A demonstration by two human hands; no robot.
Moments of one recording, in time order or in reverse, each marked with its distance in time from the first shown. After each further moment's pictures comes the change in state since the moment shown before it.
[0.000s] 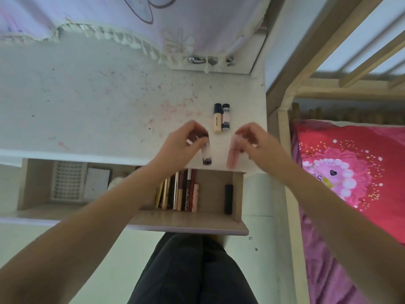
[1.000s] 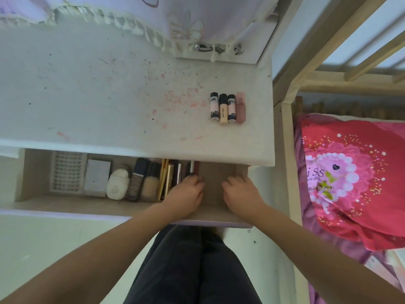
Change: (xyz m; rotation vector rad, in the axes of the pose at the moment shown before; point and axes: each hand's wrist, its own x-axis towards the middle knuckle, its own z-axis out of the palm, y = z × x) left_hand -0.066 -0.103 0.072 0.629 -0.372 0.058; right_hand -0.060 0.044 0.102 -0.831 -0.226 -0.136
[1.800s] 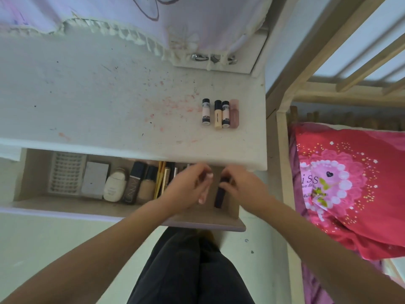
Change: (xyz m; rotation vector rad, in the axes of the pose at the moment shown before) left_hand -0.004 0.035 -0.043 -0.437 0.251 -0.013; right_hand -0.007 0.017 -0.043 0.476 0.076 0.058
